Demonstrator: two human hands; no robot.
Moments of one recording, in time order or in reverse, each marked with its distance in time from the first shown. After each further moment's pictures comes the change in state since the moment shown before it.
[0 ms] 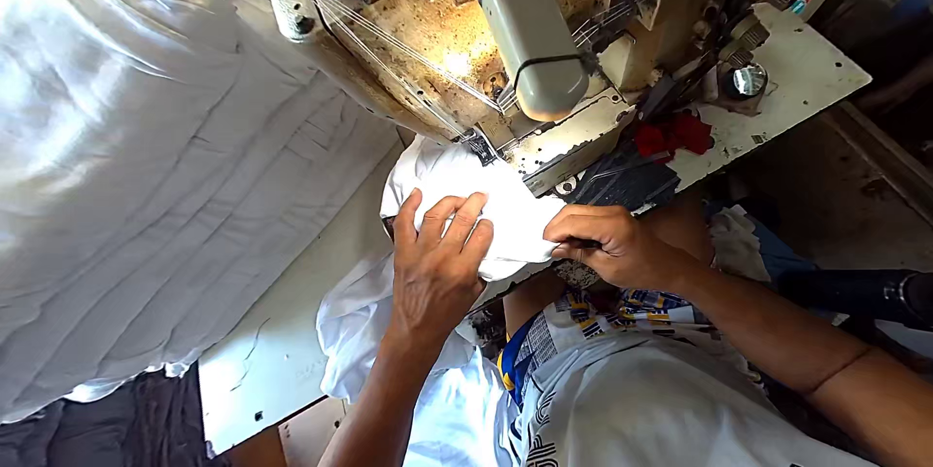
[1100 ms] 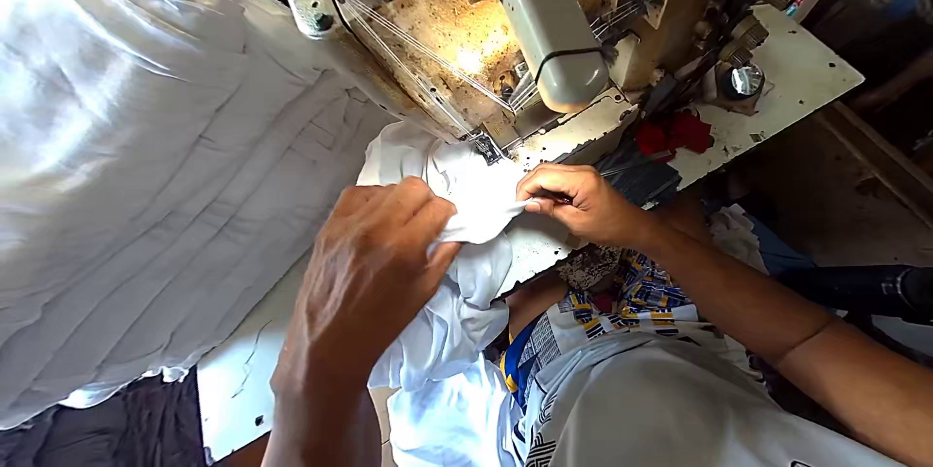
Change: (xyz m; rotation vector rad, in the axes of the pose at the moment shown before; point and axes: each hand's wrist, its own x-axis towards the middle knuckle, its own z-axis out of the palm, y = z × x) left_hand 0.026 -0.031 -0.076 -0.131 -0.132 0.020; right_hand 0.056 0.020 0.004 0.002 0.040 -0.061
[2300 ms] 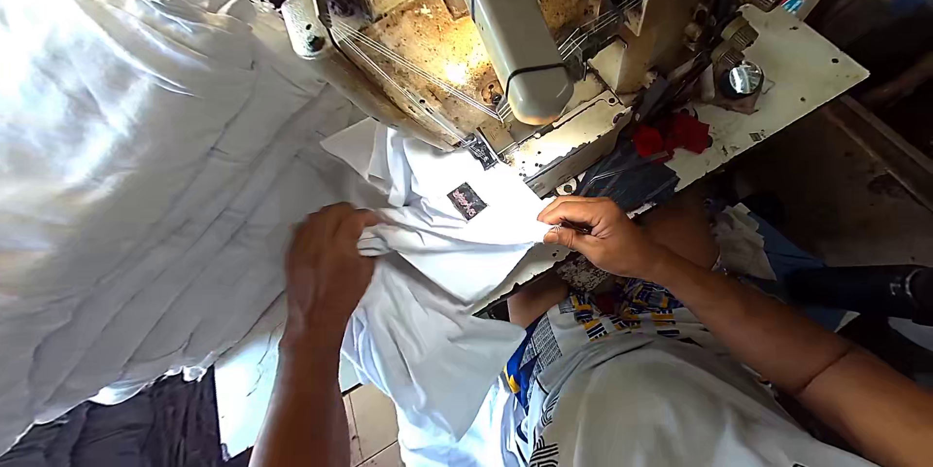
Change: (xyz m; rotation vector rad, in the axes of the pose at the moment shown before) left_hand -0.082 -0.093 0.060 0.104 0.066 -0.321; right_hand -0.048 -0.006 0.006 0.149 0.098 0.118
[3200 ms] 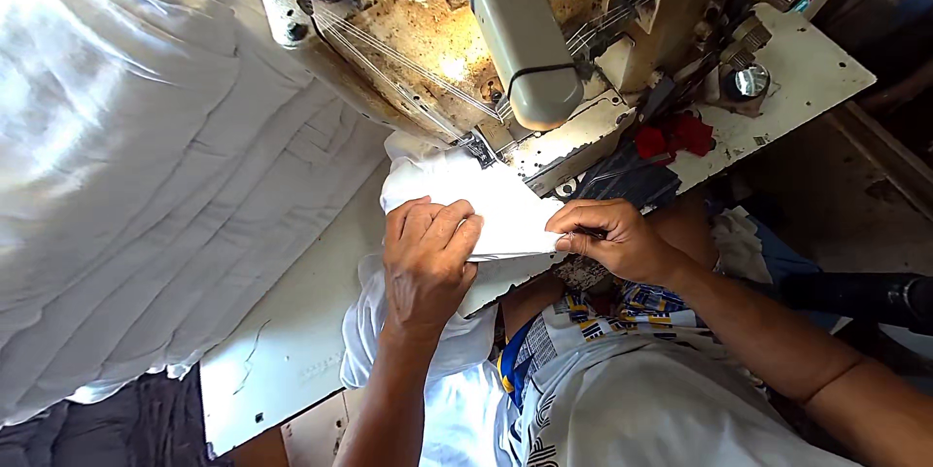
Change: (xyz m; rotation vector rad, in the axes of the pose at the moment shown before) left_hand 0.033 0.123 0.016 -0.050 0.234 0.263; right_hand -0.006 -0.009 -0.013 0.059 -0.024 0.020
